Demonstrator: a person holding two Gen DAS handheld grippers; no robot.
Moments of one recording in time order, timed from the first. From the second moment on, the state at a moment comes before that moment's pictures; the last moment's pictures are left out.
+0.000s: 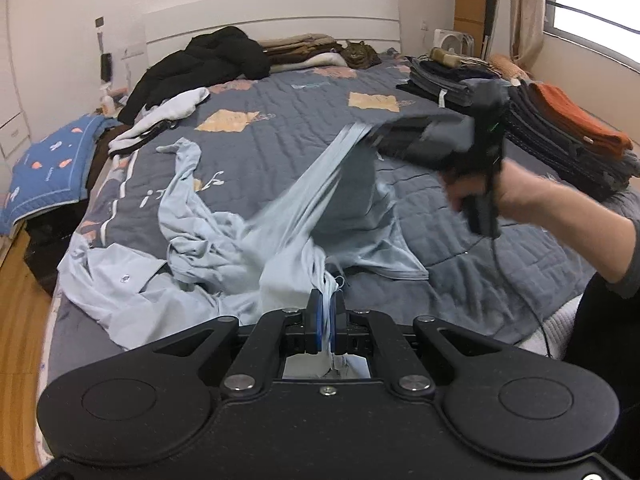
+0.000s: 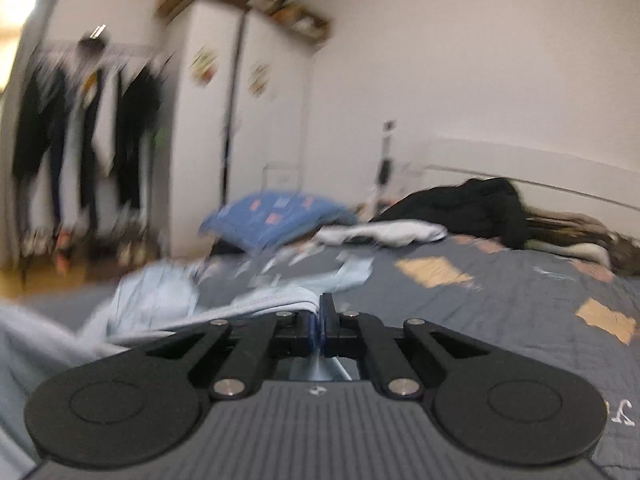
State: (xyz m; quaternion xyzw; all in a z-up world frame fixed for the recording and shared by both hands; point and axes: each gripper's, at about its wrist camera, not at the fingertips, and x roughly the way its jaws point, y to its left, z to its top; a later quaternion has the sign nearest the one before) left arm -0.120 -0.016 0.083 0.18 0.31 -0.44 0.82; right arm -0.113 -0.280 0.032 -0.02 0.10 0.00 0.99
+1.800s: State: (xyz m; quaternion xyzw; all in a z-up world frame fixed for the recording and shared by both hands) left arm -0.044 0.035 0.028 0.22 0.46 -0.35 0.78; right arm -0.199 -0.468 0.010 0.04 0.22 -0.26 0.94
